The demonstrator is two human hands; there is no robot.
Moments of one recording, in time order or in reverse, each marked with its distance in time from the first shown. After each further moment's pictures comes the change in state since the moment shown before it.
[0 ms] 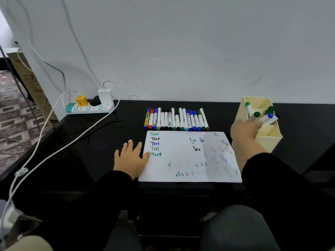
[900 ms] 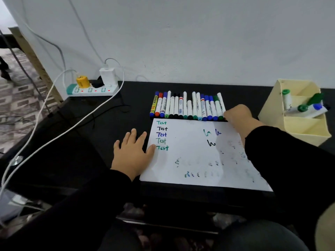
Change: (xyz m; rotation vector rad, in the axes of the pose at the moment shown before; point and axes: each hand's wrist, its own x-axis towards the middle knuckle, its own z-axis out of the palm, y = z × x) left_hand 0.006 -0.001 0.006 -0.037 0.067 -0.008; right_hand 0.068 -0.062 0.050 0.877 -0.413 0.007
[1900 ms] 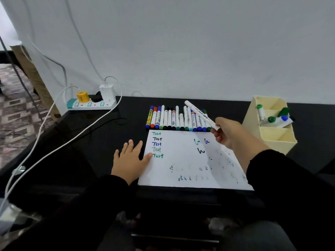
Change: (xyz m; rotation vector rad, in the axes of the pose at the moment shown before) left_hand -0.008 -0.001 -0.009 -0.103 -0.049 0.015; right_hand -0.059 -0.003 -0.024 0.606 -0.188 0.184
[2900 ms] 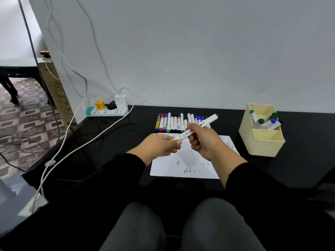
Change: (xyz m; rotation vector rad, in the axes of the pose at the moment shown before) left_hand -0.067 0.054 -0.080 -0.959 -0.300 0.118; right_hand -0.101 0.025 0.046 0.177 -0.325 -0.240
